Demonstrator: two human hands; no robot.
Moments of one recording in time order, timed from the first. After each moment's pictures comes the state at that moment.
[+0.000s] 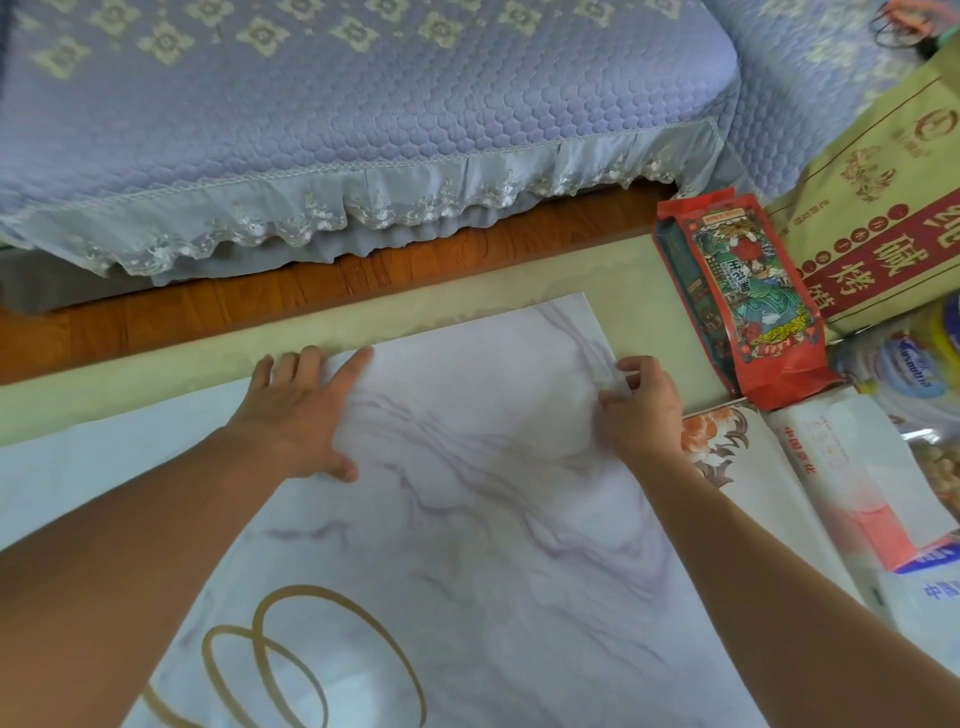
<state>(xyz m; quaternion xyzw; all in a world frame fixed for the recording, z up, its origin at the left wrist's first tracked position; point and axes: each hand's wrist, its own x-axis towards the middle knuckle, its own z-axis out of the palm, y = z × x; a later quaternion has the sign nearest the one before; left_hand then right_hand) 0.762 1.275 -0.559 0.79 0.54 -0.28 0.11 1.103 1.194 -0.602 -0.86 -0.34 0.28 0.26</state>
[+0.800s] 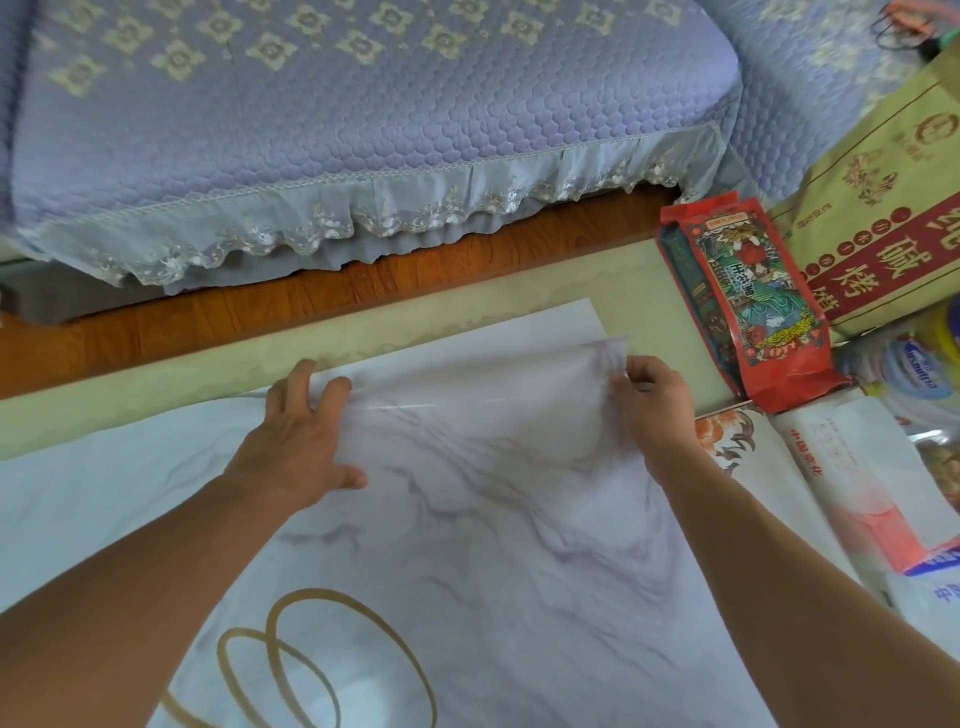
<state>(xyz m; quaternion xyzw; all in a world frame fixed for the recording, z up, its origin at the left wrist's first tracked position) 0.756 1.246 -0.553 0.75 0.61 -0.19 0.18 1.113 1.204 -0.600 -0.84 -0.30 0.33 0.32</state>
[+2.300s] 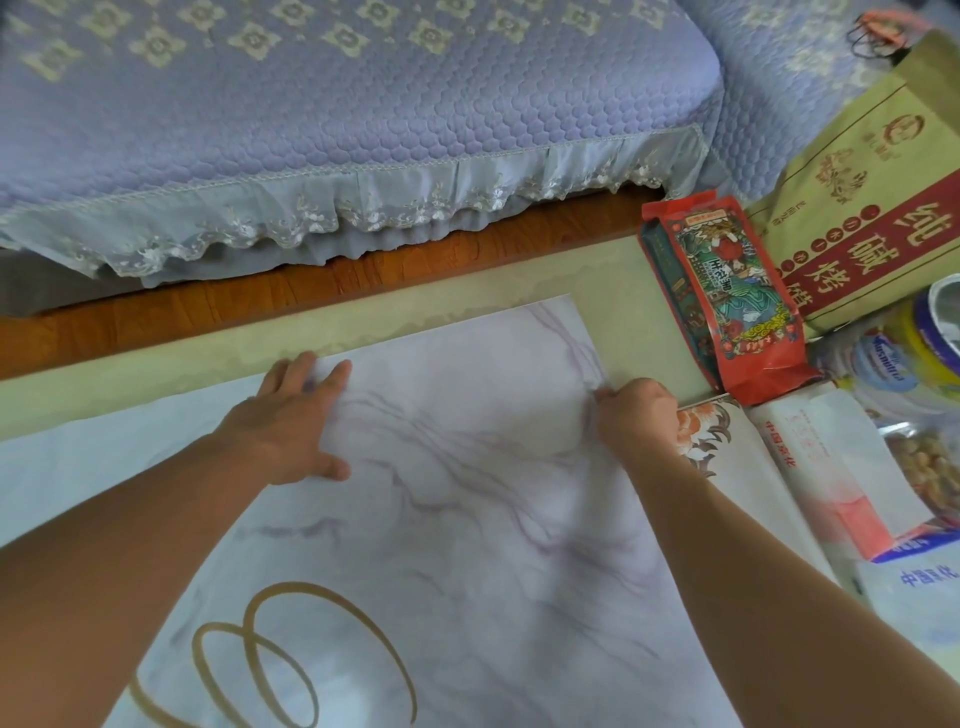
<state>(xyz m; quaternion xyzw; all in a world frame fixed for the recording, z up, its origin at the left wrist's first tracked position) 0.760 1.267 -0.560 0.75 0.57 -0.28 0.19 1.102 1.198 -0.588 -0.92 -0.29 0.26 0.09</state>
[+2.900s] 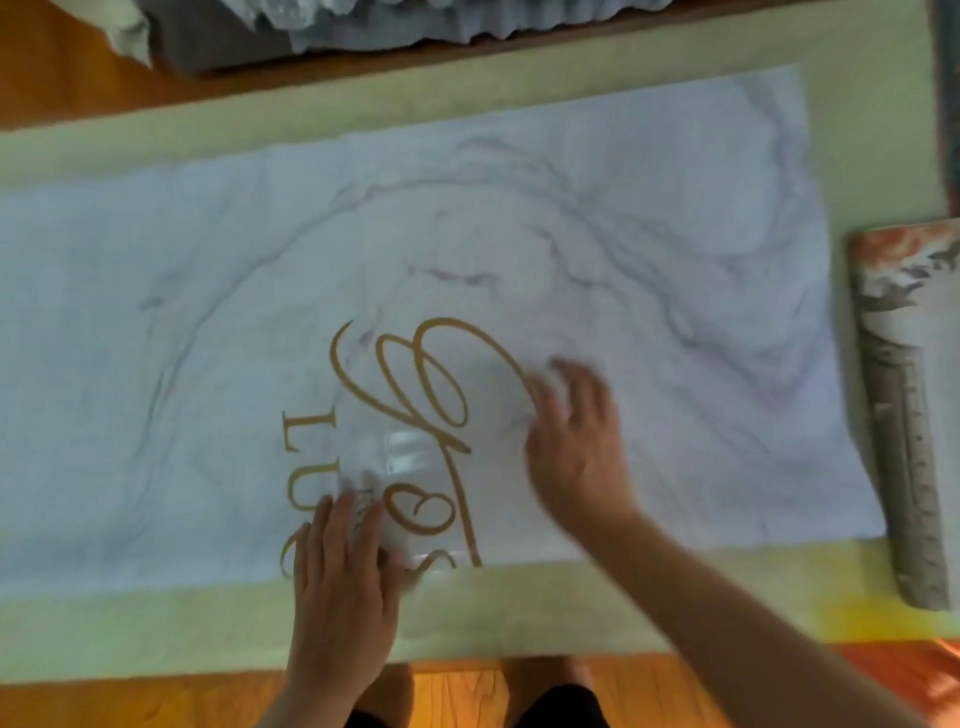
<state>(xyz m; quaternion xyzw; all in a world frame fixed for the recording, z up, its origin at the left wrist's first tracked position) 0.647 0.840 -0.564 0.67 0.71 -0.05 0.20 0.891 0.969 -0.594 -0.65 -0.71 0.20 0.16</state>
